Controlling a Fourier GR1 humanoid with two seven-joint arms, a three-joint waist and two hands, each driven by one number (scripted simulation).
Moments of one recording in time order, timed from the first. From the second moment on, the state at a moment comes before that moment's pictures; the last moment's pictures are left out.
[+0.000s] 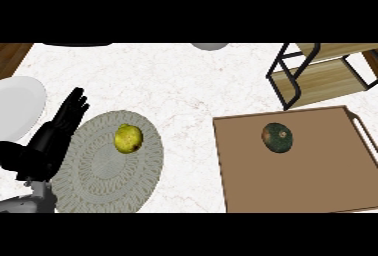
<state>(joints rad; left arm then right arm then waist) -0.07 0.21 0.06 -1.68 0.03 -0.08 0.17 -1.08 -0.53 -0.12 -1.15 0.82 0.06 0.03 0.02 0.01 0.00</state>
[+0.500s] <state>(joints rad) -0.08 0.21 0.07 -1.67 0.03 -0.09 0.16 -1.10 -0.57 -0.02 -0.95 0.86 0.20 -0.17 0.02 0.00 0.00</state>
